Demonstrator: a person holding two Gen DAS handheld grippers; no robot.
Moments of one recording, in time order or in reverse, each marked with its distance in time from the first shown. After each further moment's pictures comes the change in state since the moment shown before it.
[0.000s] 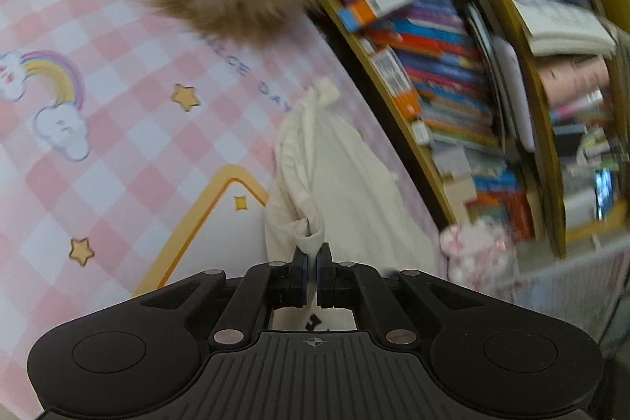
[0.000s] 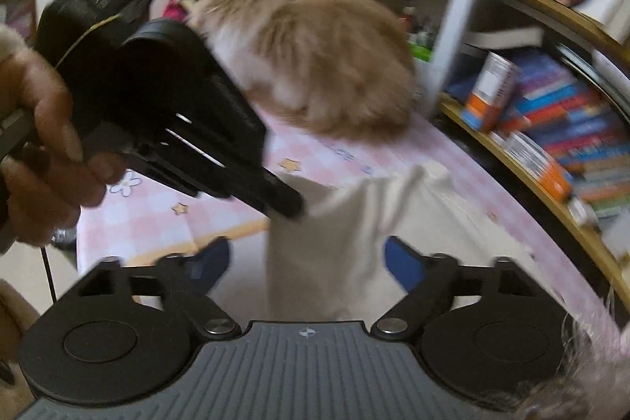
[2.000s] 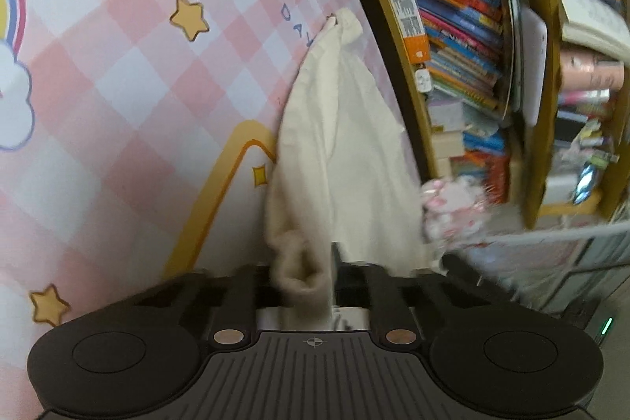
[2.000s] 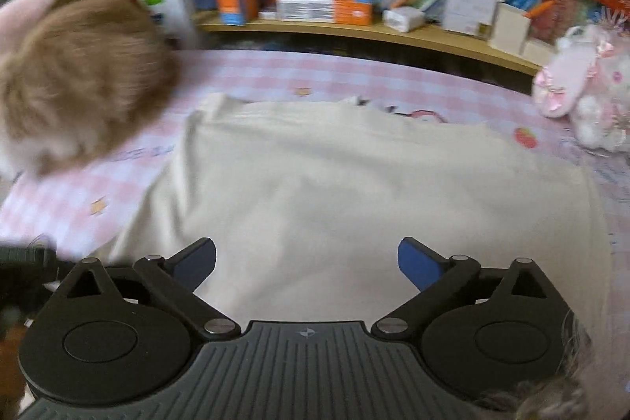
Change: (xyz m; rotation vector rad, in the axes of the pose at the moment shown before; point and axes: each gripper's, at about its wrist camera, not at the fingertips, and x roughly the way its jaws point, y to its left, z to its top) left arm 0.064 0.064 0.015 -0.101 0.221 -0.151; right arm 0.003 -0.133 -0.026 0.765 0.267 -0.387
